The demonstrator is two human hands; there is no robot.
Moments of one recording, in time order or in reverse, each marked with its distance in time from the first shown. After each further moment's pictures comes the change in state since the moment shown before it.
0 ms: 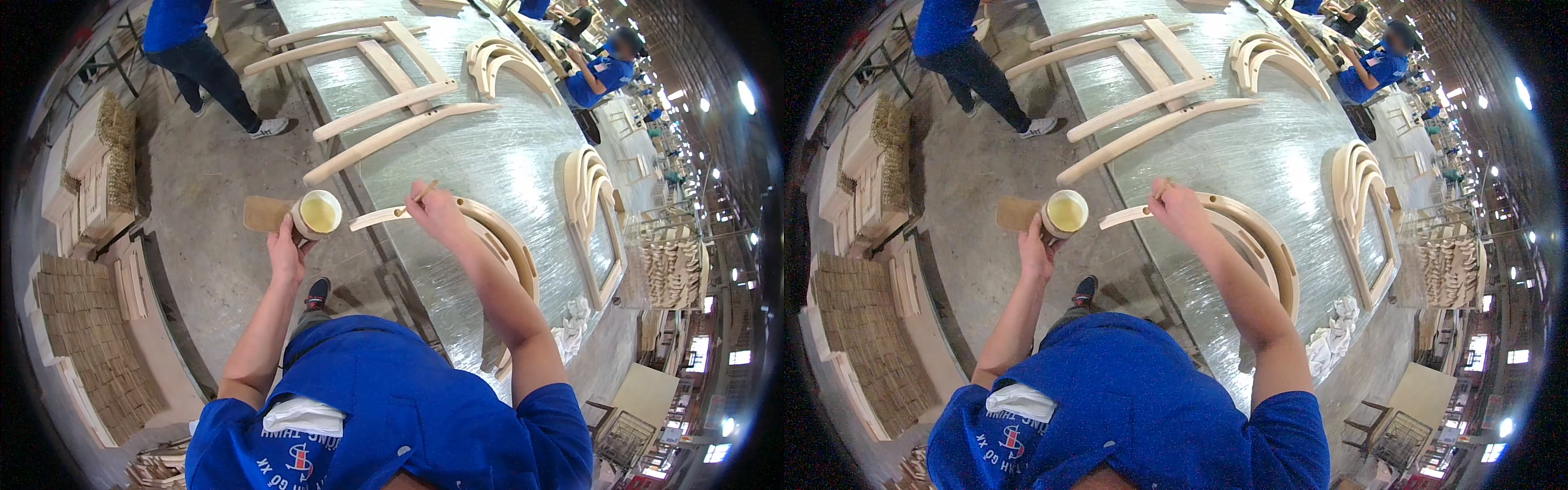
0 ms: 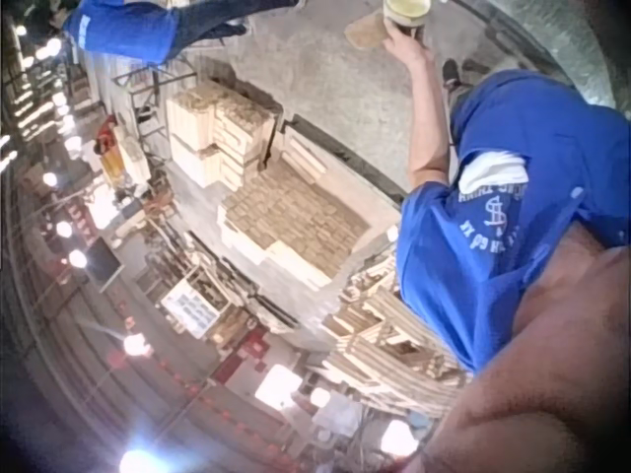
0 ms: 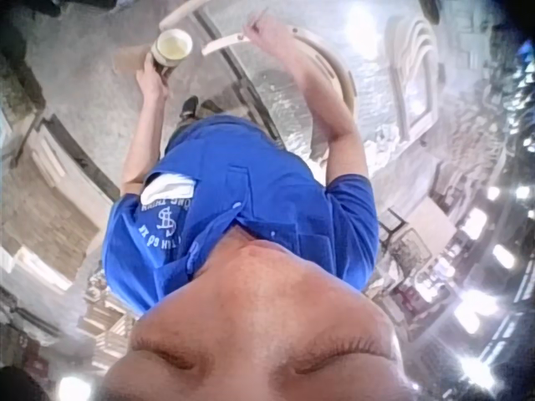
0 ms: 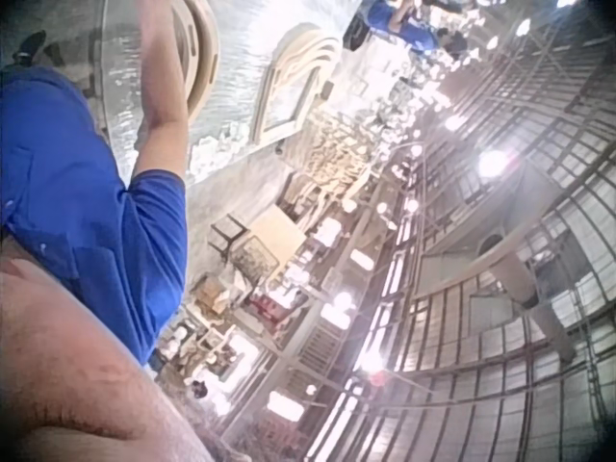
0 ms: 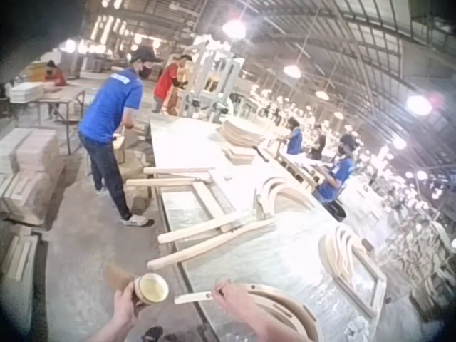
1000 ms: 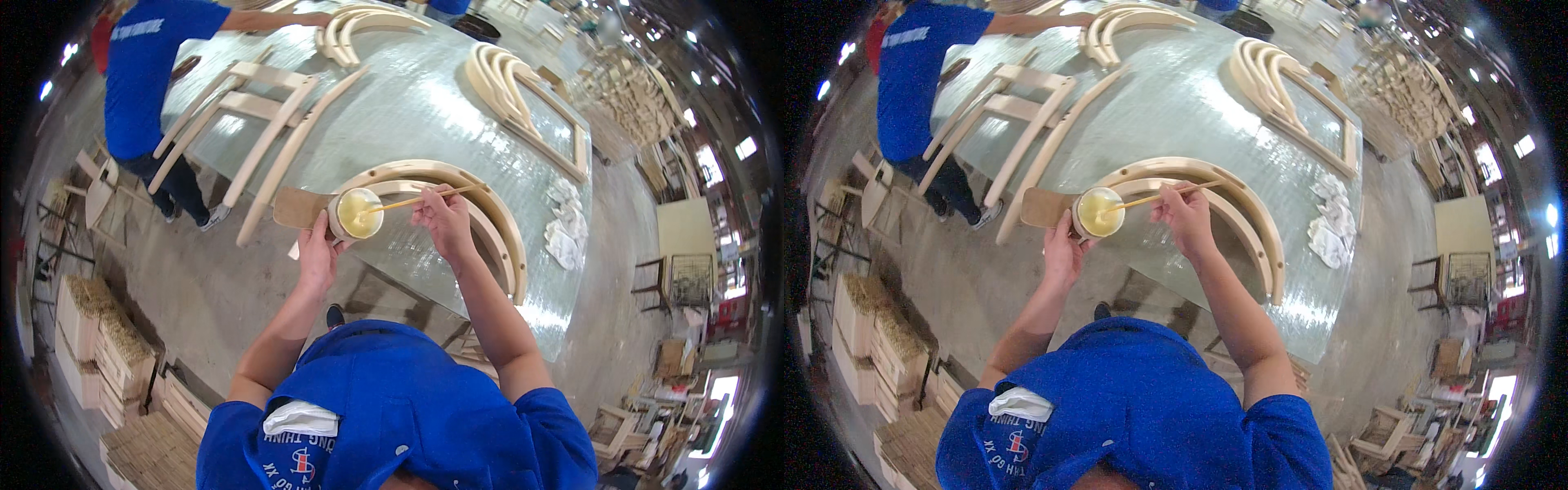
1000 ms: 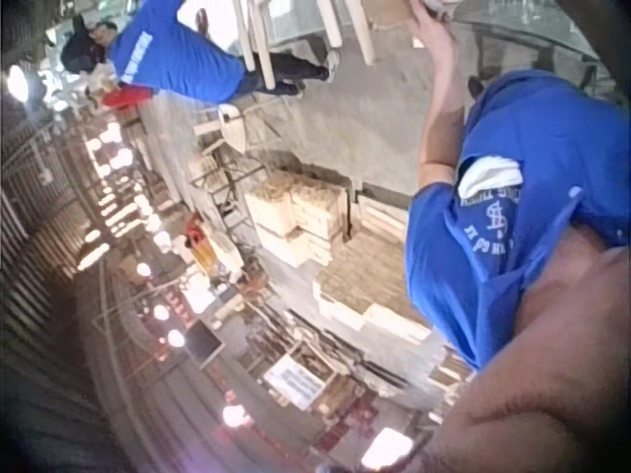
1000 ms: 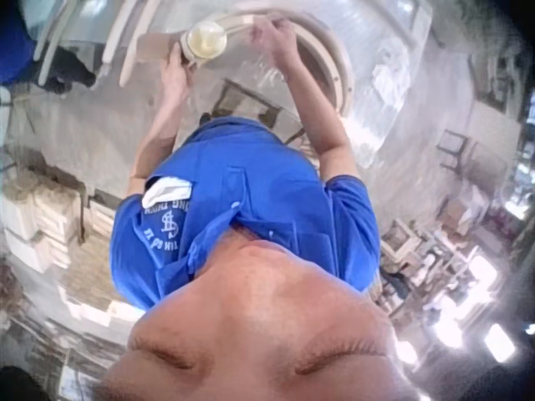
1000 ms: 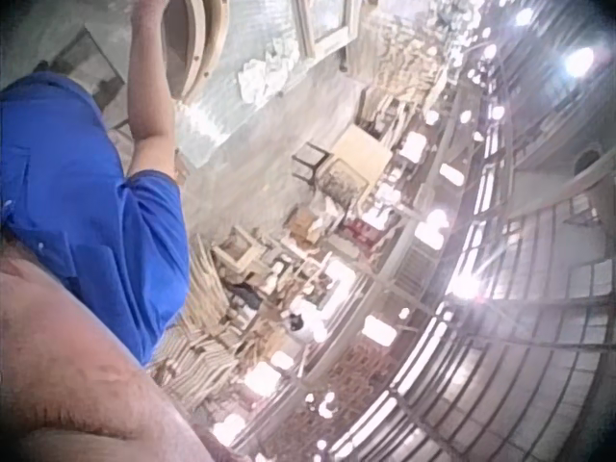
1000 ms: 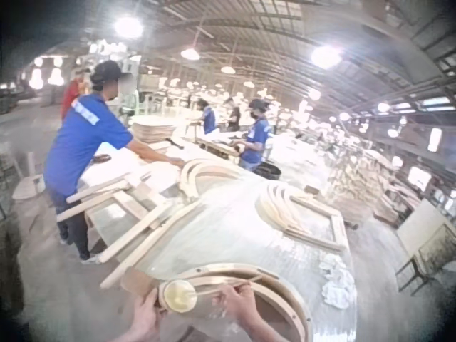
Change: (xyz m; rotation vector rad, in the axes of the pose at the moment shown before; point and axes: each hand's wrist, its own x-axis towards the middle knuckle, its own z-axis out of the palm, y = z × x) left_hand -0.059 -0.042 0.143 0.231 -0.663 -0.213; right_hand -0.143 -0.010 -0.060 1.291 0.872 0.573
